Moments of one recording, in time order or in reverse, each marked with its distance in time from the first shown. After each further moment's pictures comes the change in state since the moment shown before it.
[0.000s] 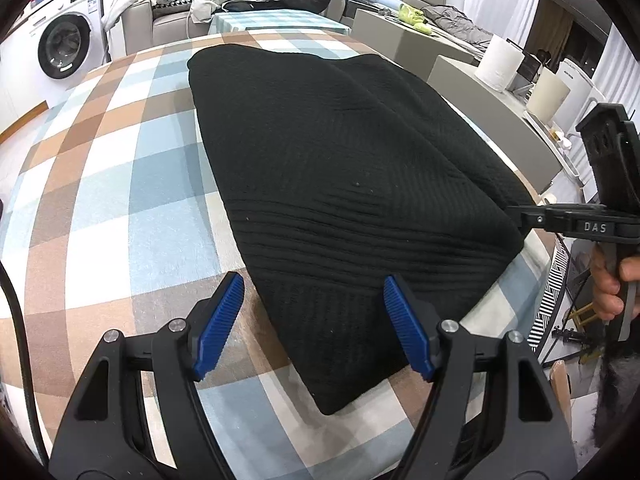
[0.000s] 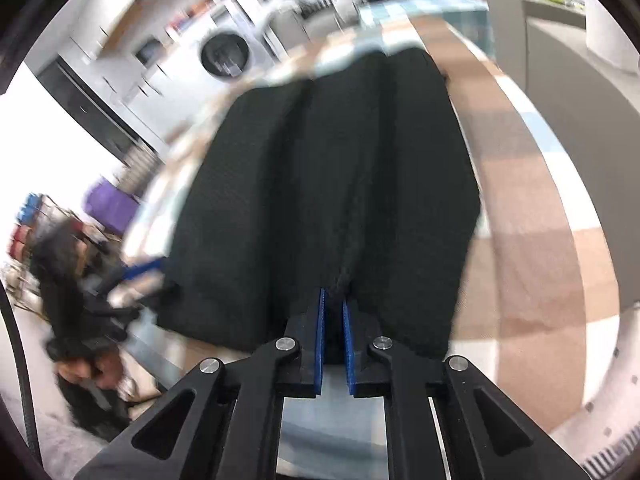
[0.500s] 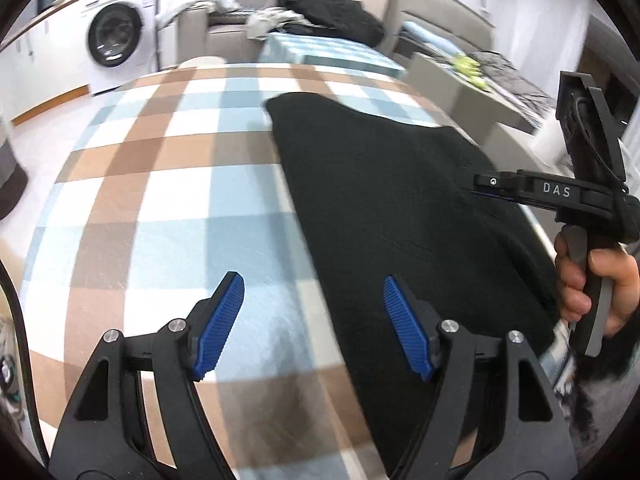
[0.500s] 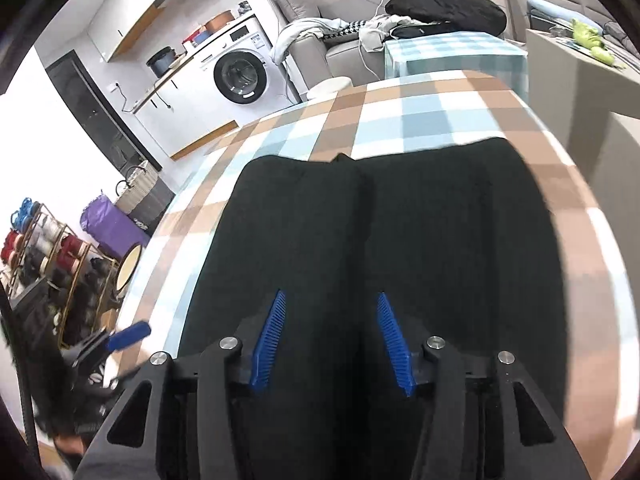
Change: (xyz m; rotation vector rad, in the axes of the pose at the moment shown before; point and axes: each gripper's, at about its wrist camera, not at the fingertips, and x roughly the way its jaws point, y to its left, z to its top) left arm -0.002 0.067 0.055 -0.165 -0.107 0.105; right arm 0.078 0.064 0.137 -0.074 -0.117 0.013
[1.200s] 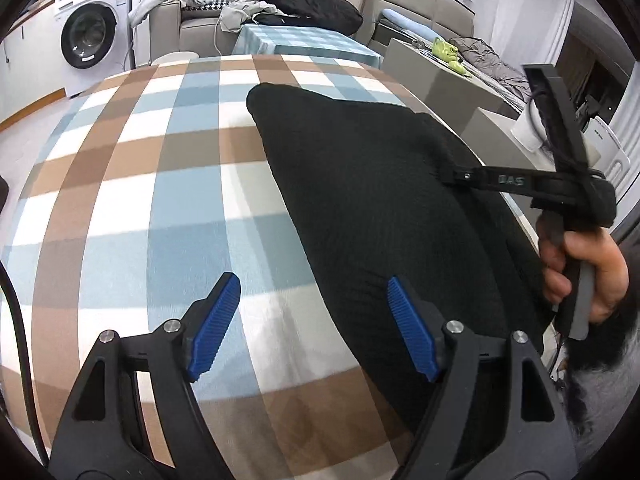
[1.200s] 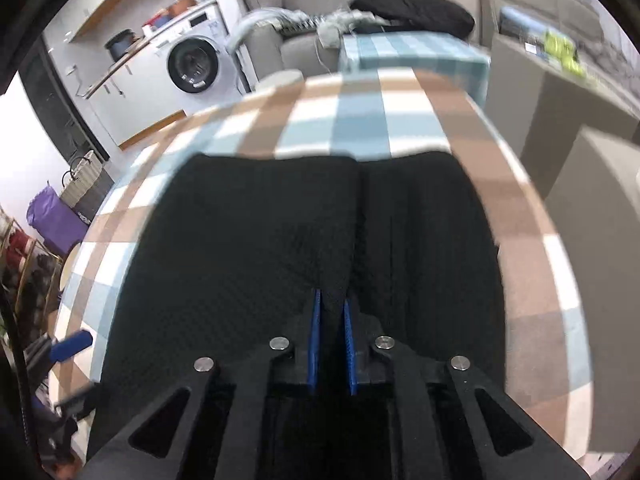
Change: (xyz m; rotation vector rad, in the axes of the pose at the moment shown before) left arm 0.024 -0.037 0.009 0.055 0.042 -0.077; right arm 0.003 -0.045 0.010 0.025 0.032 -0.158
